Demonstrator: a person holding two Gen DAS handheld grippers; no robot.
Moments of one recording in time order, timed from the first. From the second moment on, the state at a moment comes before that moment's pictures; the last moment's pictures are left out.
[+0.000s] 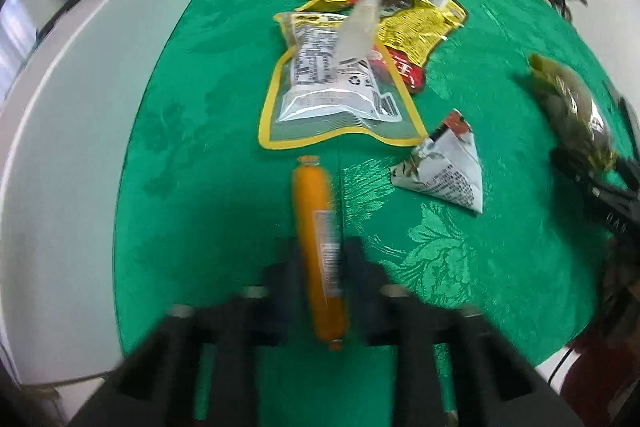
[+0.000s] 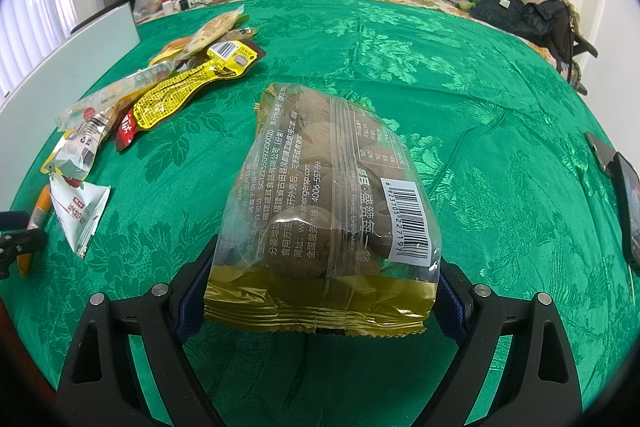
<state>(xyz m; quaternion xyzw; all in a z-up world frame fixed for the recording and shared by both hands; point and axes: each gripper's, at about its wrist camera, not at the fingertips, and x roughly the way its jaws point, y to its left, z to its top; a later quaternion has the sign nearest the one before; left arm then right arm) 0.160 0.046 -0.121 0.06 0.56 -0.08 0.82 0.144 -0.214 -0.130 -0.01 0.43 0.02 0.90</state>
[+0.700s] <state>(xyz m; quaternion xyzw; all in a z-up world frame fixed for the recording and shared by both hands) 0.130 0.117 -0.050 -0.11 0.50 -0.16 0.84 0.188 -0.236 -0.096 0.04 0.57 0.03 0.82</state>
